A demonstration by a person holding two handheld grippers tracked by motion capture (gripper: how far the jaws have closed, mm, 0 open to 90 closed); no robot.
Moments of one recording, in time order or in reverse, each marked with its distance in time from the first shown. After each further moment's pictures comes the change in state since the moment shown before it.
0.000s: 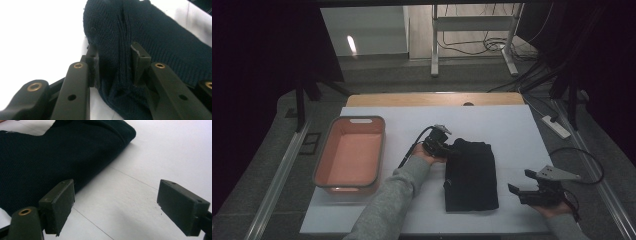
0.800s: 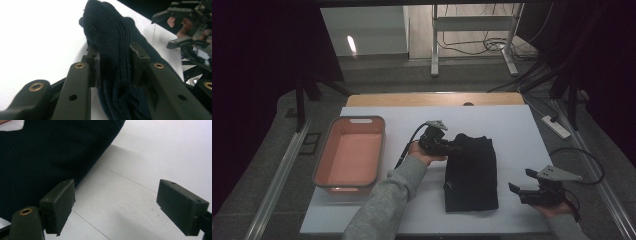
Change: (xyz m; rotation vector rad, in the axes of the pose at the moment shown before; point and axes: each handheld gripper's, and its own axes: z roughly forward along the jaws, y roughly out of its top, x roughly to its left) left arm -0.025 0.008 -0.038 -0.128 -0.076 0.025; right arm 0.000 0.001 -0.002 -0.017 -0.014 -0.003
